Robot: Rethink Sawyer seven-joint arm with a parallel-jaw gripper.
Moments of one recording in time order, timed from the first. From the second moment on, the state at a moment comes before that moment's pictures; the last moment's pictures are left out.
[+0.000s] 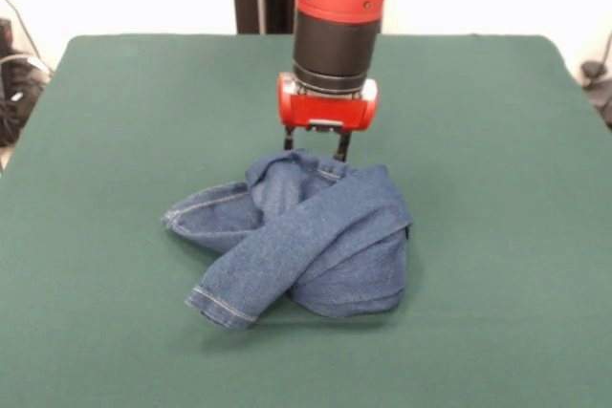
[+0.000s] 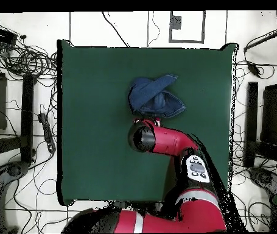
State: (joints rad) arm -0.16 -0.43 -0.07 1.64 -0.06 0.17 1.57
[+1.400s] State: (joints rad) arm -0.11 -0.28 -0.13 1.34 -0.06 0.56 1.57
